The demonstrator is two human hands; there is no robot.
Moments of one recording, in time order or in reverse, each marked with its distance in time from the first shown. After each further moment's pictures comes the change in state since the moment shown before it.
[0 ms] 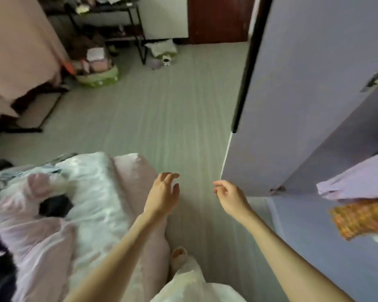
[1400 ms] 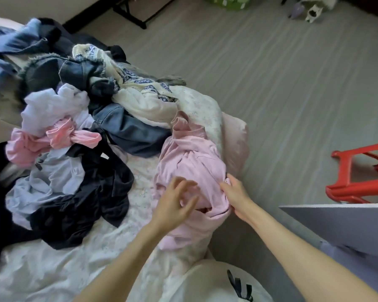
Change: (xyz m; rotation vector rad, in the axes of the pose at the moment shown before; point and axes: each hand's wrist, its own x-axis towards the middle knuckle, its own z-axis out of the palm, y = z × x) left_hand -0.113 -0.321 -0.104 -0.458 0.308 -0.289; right_hand 0.045 -0.153 0.365 0.050 -0.568 0.163
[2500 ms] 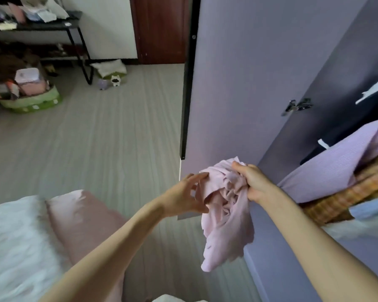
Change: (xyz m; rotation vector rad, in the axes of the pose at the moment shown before) left_hand -0.010 0.380 0.357 0.125 -1.053 0.413; right_hand -0.281 0.128 -0.464 0.915 0.644 -0.107
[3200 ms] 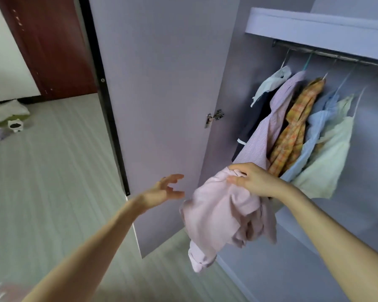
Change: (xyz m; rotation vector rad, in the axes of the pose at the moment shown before) left_hand 0.093 0.040 -0.004 -0.014 -0.288 0.002; right_hand -0.077 -0.049 -0.097 -1.014 0.159 -0.480
